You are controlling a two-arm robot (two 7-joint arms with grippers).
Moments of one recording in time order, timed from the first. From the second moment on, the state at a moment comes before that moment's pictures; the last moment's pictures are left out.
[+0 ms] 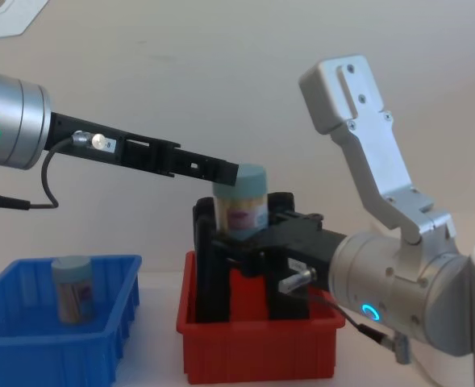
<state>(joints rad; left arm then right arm) -0.48 0.43 0.28 -1.61 -0.33 0.58 -0.64 0.32 0.04 -0.43 -1.34 -0.02 0.01 0.22</state>
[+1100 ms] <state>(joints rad) -0.48 0.43 0.28 -1.61 -0.33 0.58 -0.64 0.20 0.18 -0.29 -1.50 0.02 -0.04 -0.14</state>
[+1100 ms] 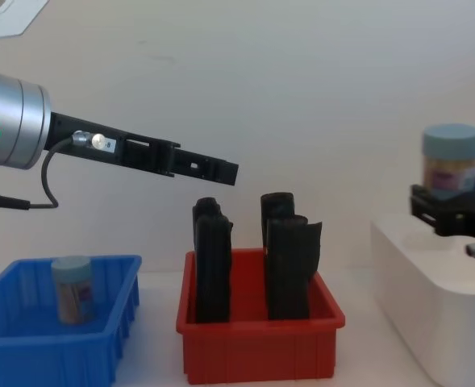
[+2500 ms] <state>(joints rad) -0.48 0.43 0.28 -1.61 -0.33 0.58 -0.64 0.27 0.21 -0.20 -1.30 0.17 -0.07 -0.07</state>
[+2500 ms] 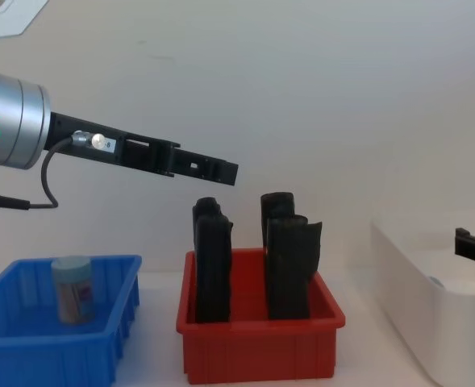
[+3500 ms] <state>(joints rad) -0.40 0.41 0.33 -1.61 -0.29 0.41 -0.45 0.14 0.26 -0.21 -1.50 0.22 -0.03 -0.01</state>
